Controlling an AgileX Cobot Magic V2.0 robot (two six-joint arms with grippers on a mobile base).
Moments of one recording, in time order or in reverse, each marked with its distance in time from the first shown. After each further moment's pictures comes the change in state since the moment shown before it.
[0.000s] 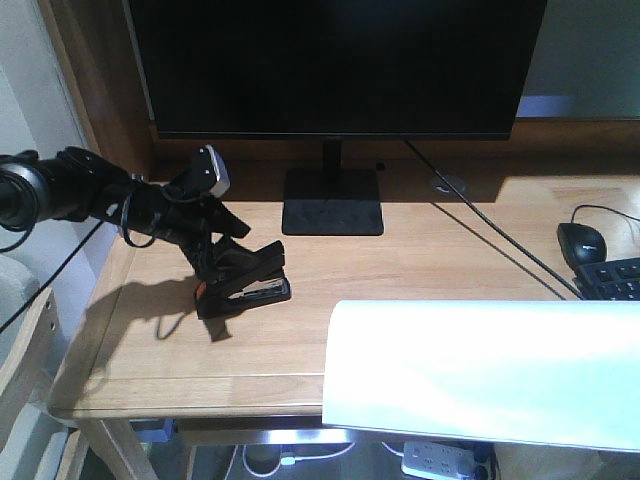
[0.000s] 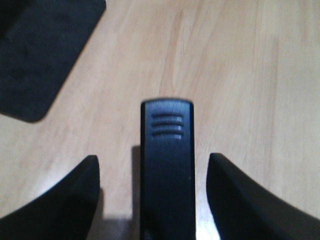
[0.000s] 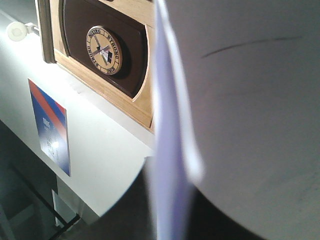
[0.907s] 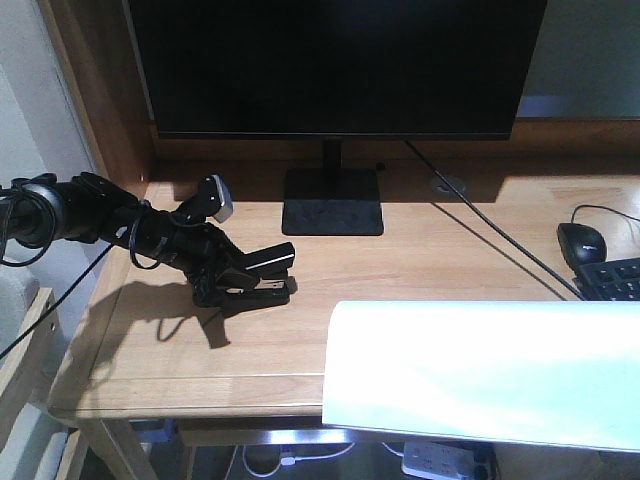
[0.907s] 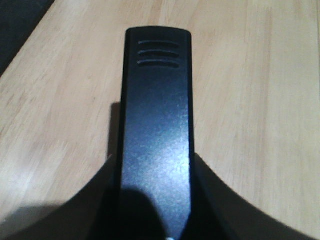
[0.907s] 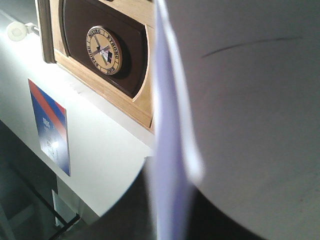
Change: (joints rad) left arm 0.000 0.098 0.001 0.001 0.027 0.001; right arm 0.000 0.000 0.000 0.000 0.000 0.000
